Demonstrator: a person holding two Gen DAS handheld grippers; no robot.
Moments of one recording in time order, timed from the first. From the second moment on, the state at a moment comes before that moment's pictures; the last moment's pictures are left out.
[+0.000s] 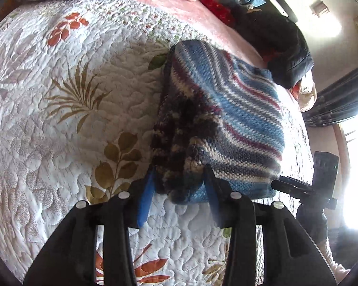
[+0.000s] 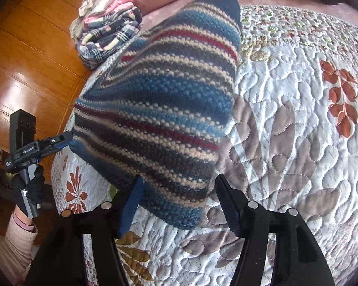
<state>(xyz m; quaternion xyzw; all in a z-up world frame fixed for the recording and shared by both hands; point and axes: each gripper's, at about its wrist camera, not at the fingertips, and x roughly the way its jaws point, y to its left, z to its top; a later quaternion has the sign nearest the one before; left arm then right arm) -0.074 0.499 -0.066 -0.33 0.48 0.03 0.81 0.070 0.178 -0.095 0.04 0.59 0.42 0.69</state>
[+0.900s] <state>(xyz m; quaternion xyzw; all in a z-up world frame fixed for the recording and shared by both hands) 0.058 0.524 -0.086 -0.27 0.48 0.07 0.83 0.079 0.171 -0.098 0.05 0.59 0.41 0.70</state>
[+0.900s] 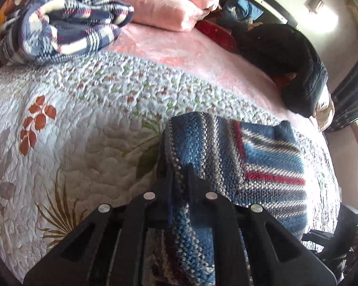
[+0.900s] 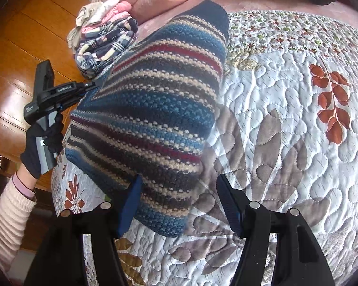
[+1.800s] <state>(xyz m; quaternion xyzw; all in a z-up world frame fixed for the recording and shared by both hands) 0.033 0.502 -0.134 -0.38 0.51 -0.09 0.77 0.153 0.211 -0.109 0.14 0.62 0.42 0.65</state>
